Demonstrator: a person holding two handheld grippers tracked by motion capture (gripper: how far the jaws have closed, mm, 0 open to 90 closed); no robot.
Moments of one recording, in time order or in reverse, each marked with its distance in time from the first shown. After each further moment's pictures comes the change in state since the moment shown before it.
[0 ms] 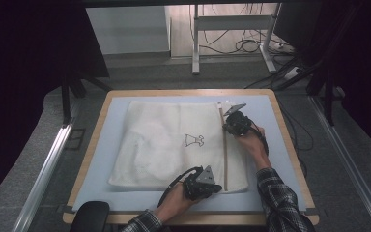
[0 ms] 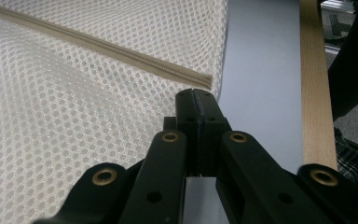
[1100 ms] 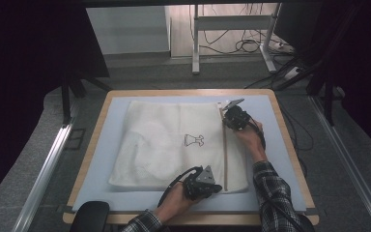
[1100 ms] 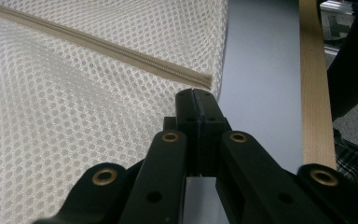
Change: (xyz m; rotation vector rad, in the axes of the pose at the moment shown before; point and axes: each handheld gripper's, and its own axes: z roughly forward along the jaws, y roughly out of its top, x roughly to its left) left arm 0.000 0.000 0.000 0.001 -0.002 -0.003; right arm -0.015 0.012 0.014 -0.001 -0.054 0.007
